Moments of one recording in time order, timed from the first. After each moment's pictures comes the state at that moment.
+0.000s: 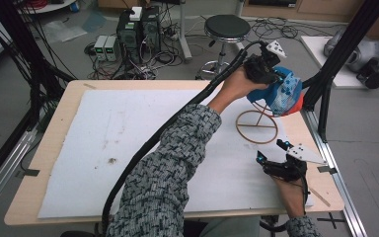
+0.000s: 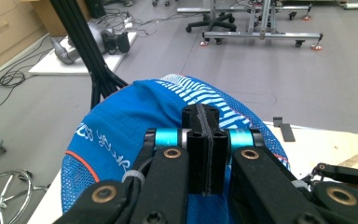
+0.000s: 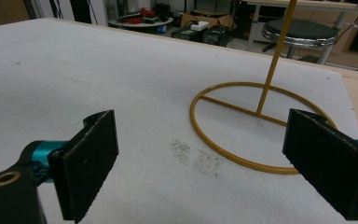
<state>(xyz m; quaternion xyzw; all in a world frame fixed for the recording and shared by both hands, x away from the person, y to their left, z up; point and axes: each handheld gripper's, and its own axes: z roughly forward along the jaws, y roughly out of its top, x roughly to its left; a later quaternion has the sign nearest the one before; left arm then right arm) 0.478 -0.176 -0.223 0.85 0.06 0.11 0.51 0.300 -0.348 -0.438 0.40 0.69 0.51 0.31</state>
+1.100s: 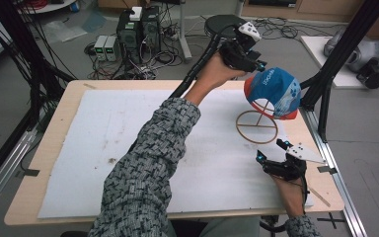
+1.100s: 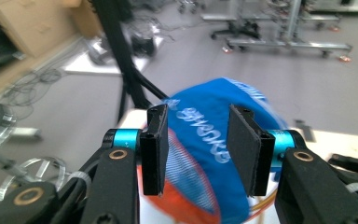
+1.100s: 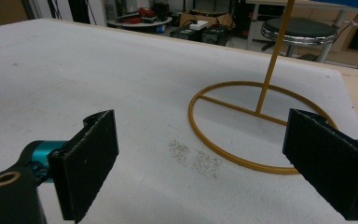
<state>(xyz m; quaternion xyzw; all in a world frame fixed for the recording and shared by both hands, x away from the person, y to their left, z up) 0.487 -0.103 -0.190 0.84 0.11 0.16 0.51 0.302 -0.348 -0.439 0.41 0.69 0.51 0.31</state>
